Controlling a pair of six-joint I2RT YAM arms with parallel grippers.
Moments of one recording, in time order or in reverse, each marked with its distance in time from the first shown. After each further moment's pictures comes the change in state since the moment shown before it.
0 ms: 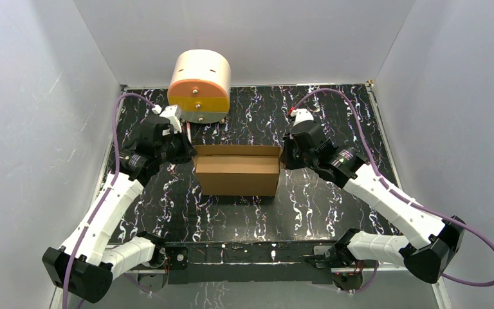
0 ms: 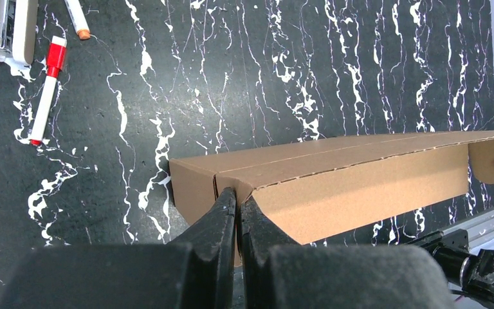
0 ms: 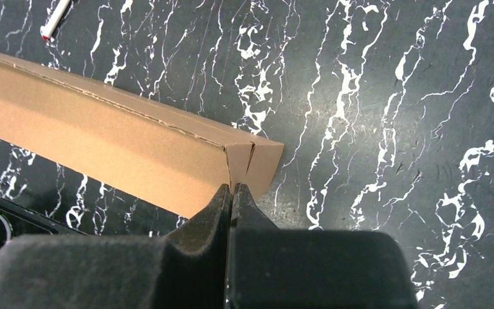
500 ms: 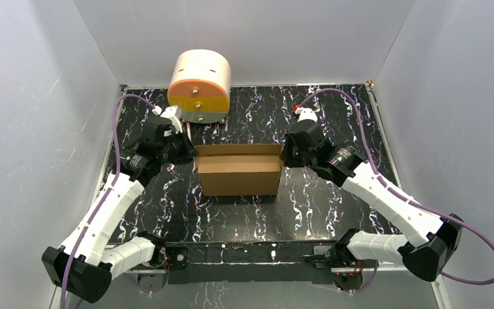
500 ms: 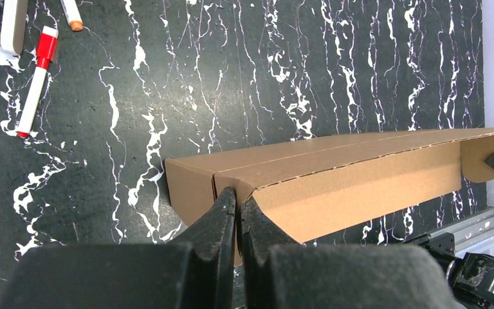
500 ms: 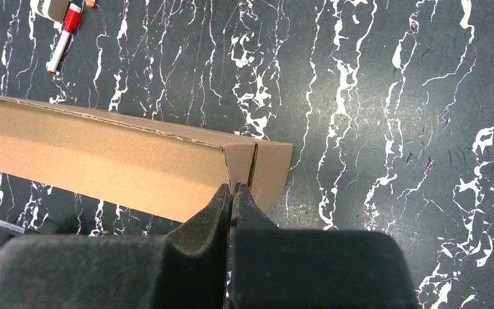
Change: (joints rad) left arm -0.022 0.000 0.000 0.000 -0.022 -0.055; right arm 0.000 0.017 0.011 -0.006 0.054 0.134
